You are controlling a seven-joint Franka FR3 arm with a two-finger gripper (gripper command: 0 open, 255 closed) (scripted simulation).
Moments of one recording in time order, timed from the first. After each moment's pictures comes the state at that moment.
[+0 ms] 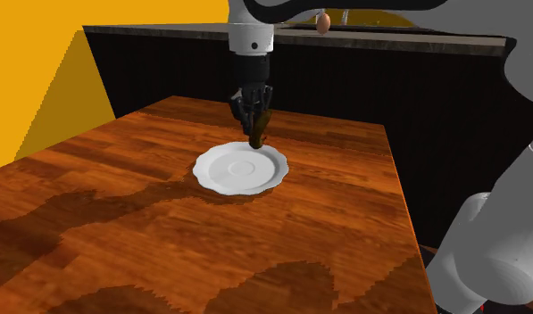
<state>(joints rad) 0.09 -0.08 0.27 -1.64 0.03 1.56 0.16</state>
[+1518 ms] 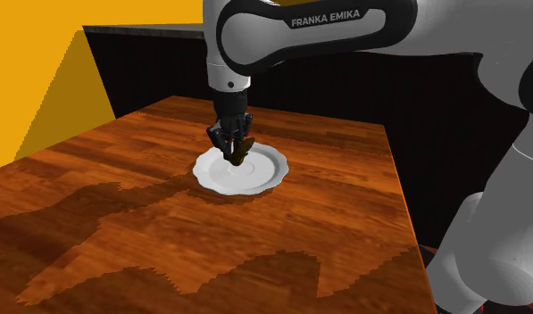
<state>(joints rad) 0.12 0.01 0.31 -1.72 0.00 1.75 0.23</state>
